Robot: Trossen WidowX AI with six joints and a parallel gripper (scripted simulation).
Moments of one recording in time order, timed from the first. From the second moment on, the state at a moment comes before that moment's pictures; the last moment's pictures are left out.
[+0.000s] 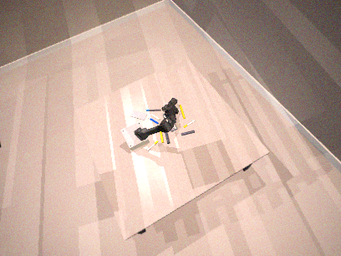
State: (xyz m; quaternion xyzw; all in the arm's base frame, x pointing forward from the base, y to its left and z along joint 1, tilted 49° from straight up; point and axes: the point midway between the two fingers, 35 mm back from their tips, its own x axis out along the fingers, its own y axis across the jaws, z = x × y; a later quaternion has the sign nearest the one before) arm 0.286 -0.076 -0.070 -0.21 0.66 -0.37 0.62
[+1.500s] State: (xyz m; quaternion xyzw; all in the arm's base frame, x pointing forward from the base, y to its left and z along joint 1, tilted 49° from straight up) arm 0.263 -0.052 -0.089 -0.22 0.66 -0.36 0.62
